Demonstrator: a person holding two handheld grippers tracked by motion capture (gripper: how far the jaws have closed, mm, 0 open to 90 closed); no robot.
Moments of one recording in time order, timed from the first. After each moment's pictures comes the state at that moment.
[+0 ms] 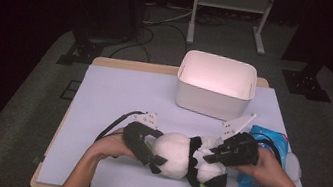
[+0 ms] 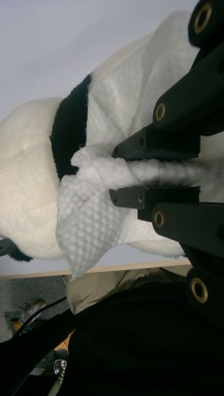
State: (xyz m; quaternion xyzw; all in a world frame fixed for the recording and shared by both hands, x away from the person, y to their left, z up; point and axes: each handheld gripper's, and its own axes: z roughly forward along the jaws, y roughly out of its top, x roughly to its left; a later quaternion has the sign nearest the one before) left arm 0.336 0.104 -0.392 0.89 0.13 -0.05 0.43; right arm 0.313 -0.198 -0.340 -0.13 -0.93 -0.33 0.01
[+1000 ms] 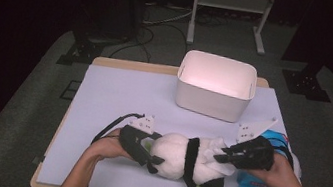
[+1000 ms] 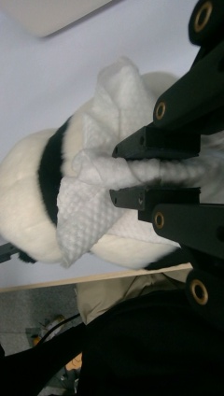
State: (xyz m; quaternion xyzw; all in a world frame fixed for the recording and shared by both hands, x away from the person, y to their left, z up) left arm 0.330 0.113 -0.391 0.90 0.10 -0.01 0.43; right arm 0.298 -0.230 -0.331 -0.15 -0.92 -0.37 -0.03
